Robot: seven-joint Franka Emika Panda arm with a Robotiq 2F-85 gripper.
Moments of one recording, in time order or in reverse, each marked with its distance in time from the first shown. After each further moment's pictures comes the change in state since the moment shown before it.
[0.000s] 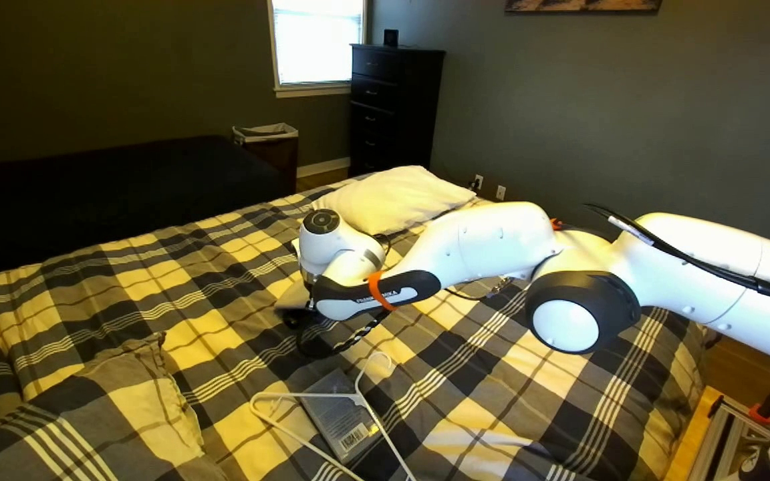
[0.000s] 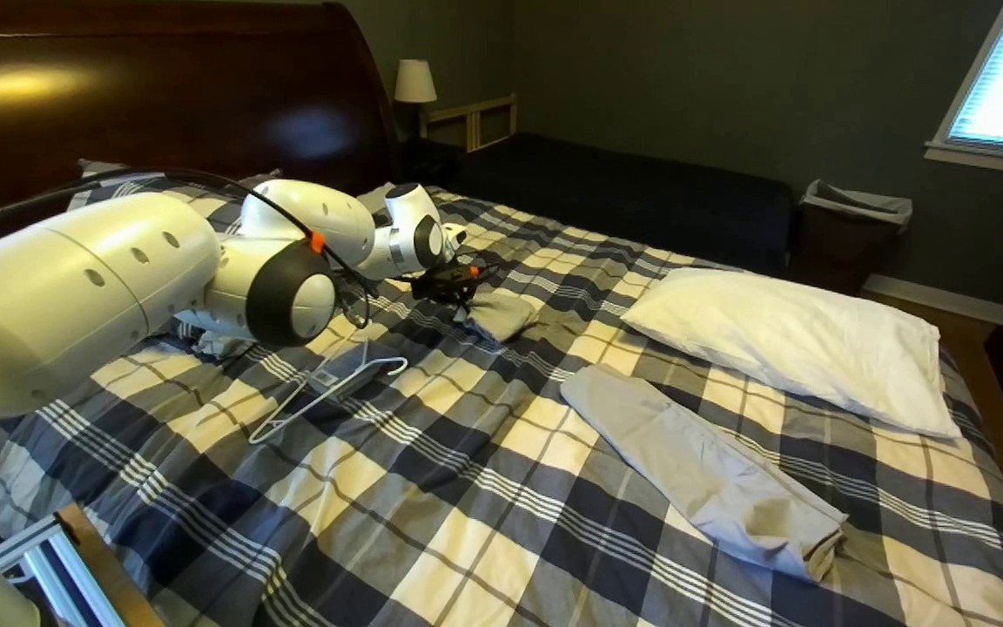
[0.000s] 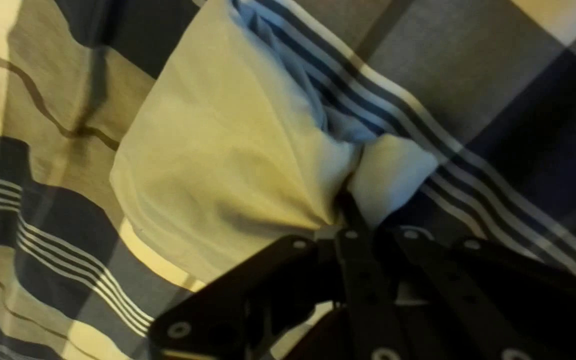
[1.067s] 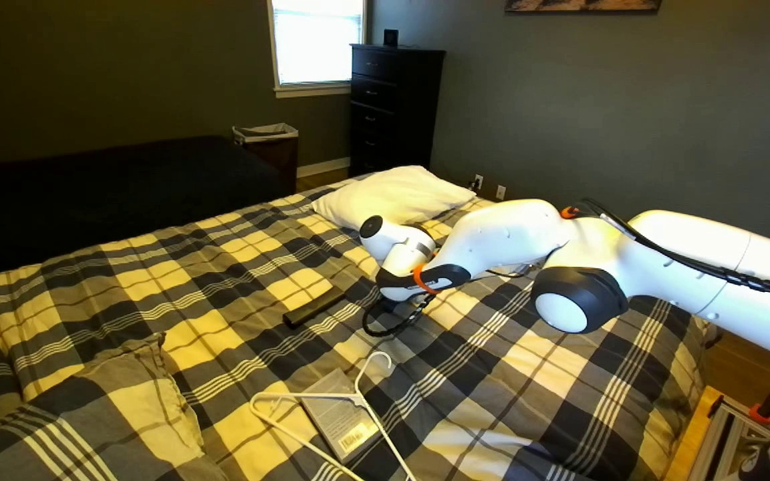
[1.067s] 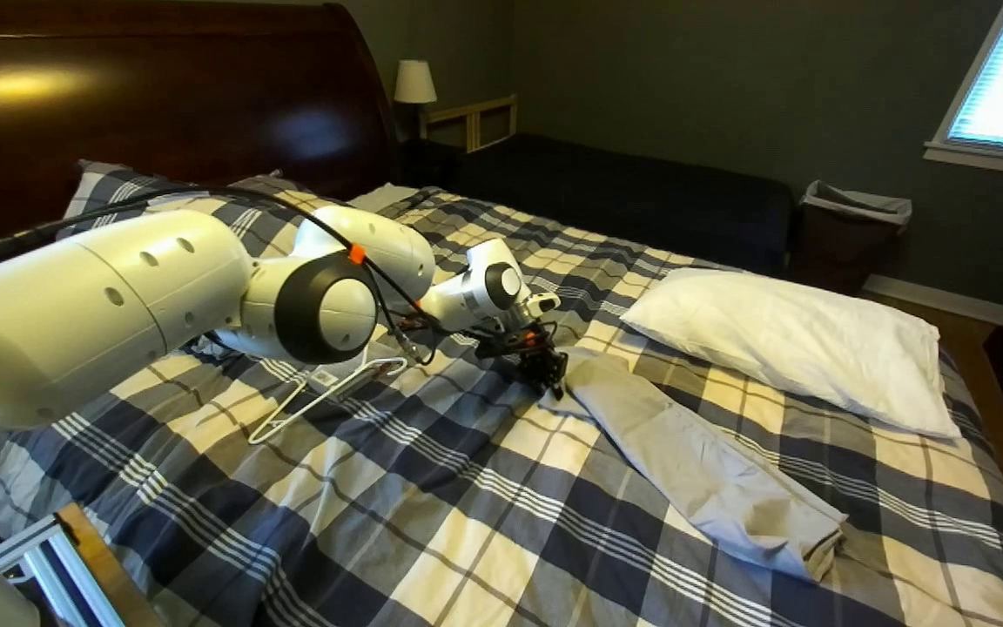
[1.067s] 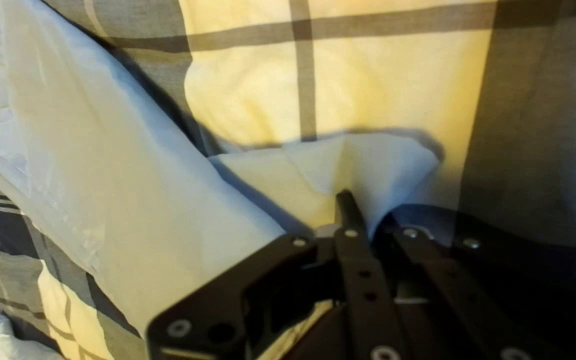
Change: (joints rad) arm -0.136 0.036 -0.288 -0.072 0.000 -0.279 0.497
